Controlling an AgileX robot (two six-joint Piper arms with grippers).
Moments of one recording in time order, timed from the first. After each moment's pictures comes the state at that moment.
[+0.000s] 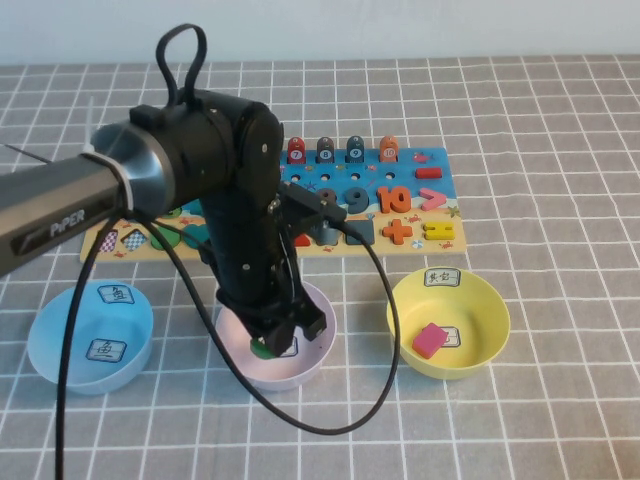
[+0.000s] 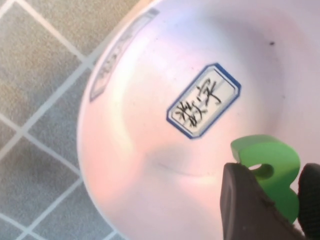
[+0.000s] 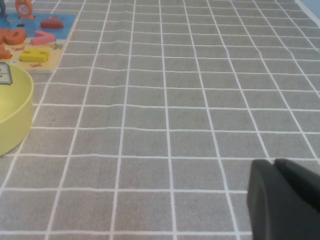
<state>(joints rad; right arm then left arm) -0.01 -0.01 0.03 0.07 0.37 -0.05 -0.60 1.92 -1.50 -0.08 1.21 0.22</state>
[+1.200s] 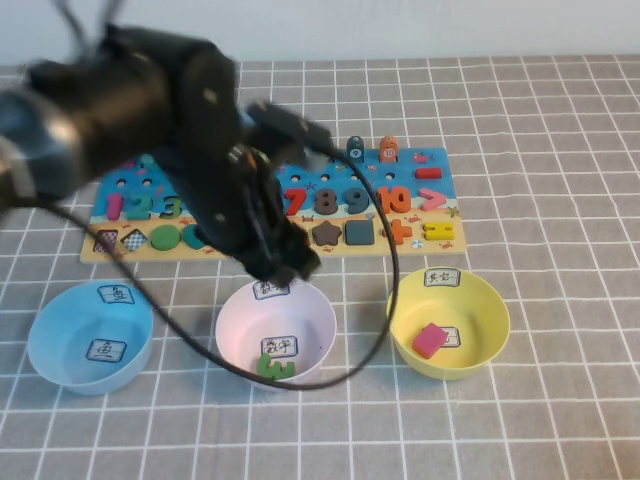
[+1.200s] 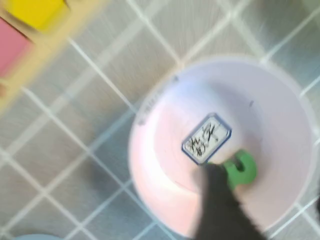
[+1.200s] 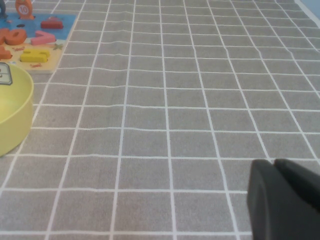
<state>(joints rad) -0.01 -0.01 0.03 0.07 0.37 -0.05 -0.58 1.74 -1.49 -0.06 1.11 0.17</state>
